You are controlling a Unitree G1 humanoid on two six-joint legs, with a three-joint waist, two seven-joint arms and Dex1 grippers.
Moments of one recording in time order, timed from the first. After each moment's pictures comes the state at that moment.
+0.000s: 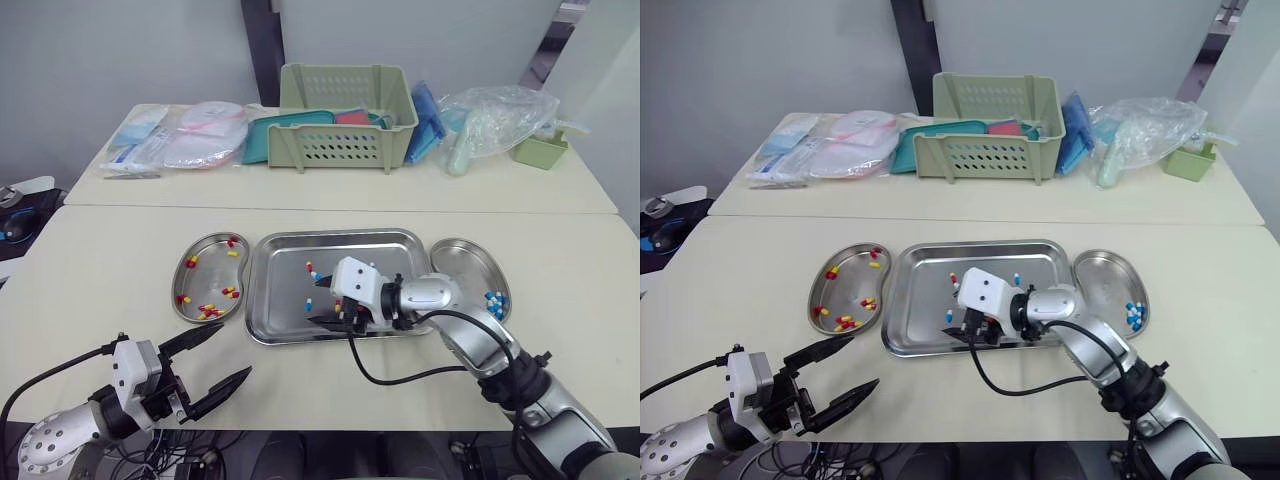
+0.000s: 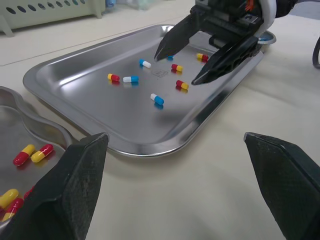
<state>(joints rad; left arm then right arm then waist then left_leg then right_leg) 0.46 0.56 0.36 -0.30 -0.54 -0.05 -1.11 -0.57 -0.34 0.55 -0.15 0.08 0.56 0.80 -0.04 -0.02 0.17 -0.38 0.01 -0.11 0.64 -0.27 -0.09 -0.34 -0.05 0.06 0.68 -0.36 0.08</state>
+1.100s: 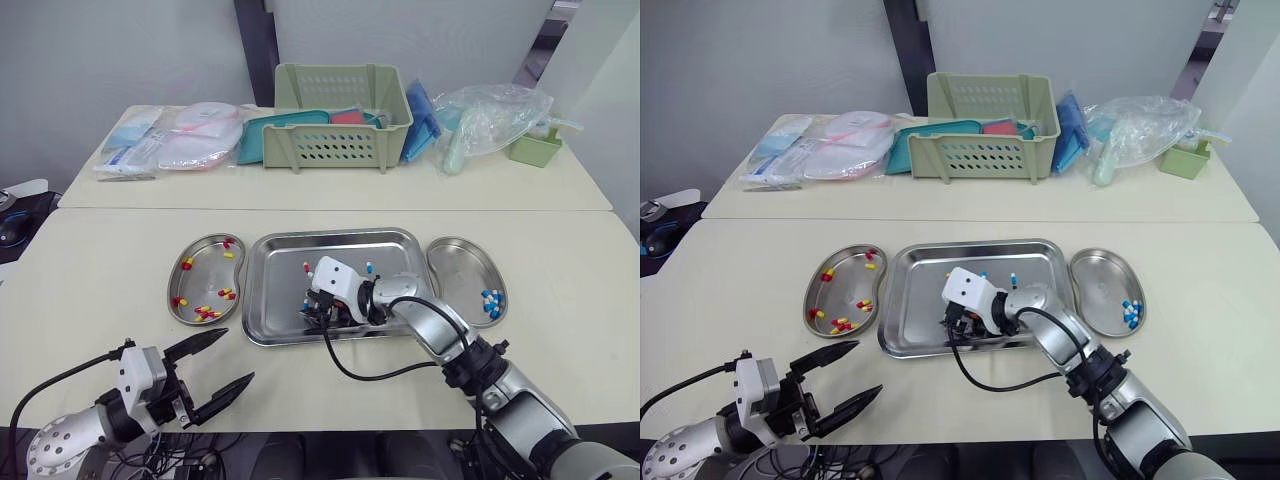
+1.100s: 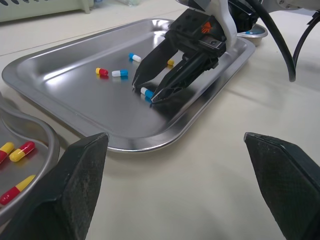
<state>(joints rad) 0.45 0.56 0.32 -0.24 -0.53 -0.11 -1.12 -0.61 -0.21 0.56 0.05 -0.02 0.57 0.79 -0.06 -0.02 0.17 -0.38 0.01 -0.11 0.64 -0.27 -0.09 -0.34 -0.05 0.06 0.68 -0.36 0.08</state>
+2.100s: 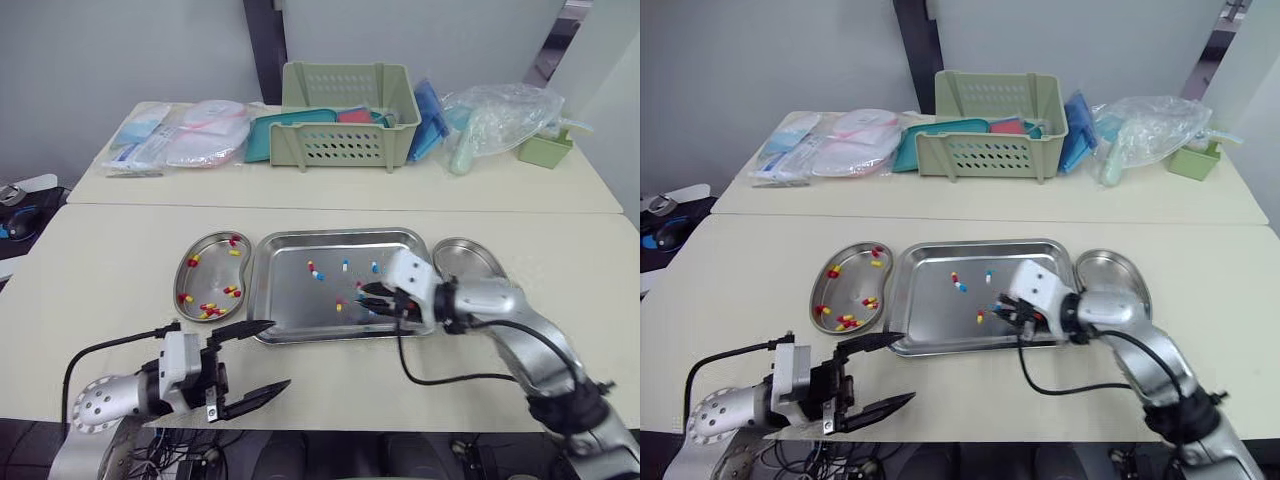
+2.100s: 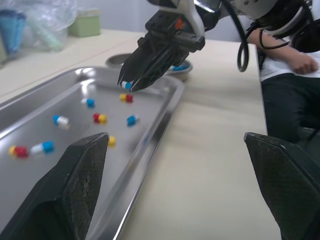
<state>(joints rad) 0.23 0.60 0.11 -0.33 -0.57 -0.07 -1.25 -0.28 -0.60 0.19 -0.56 0.17 0.78 0.87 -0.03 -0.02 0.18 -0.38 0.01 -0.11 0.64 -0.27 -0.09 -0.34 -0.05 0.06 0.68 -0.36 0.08</state>
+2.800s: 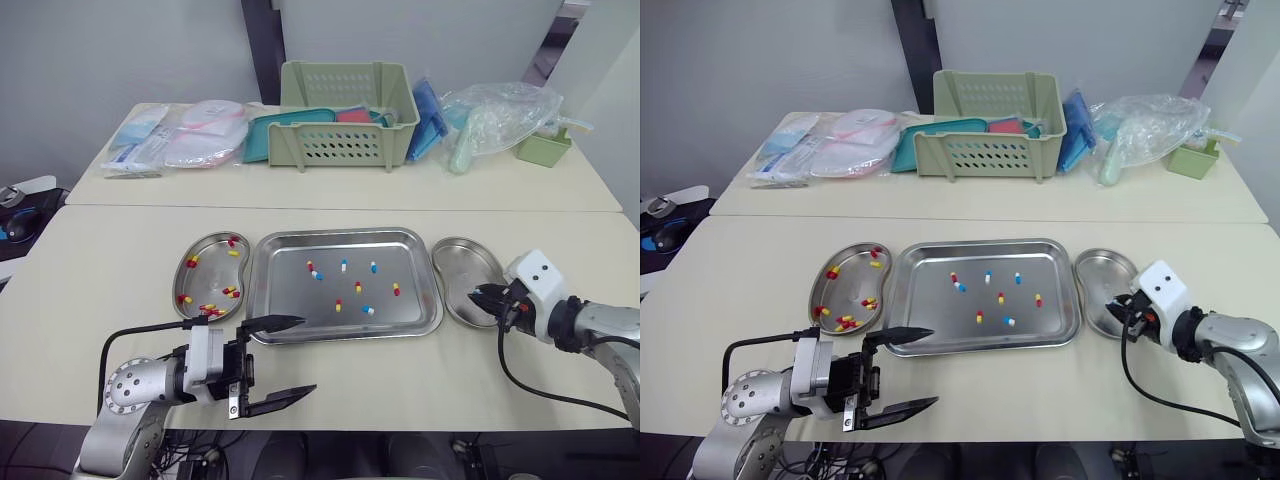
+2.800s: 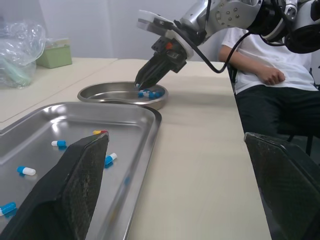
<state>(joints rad) 0.18 0.57 0.05 -0.34 -0.56 -0.10 -1.25 -0.03 -0.77 -0.20 -0.45 0.26 0.81 0.78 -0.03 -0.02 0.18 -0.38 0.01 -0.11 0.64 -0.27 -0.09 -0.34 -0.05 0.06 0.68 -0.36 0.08</state>
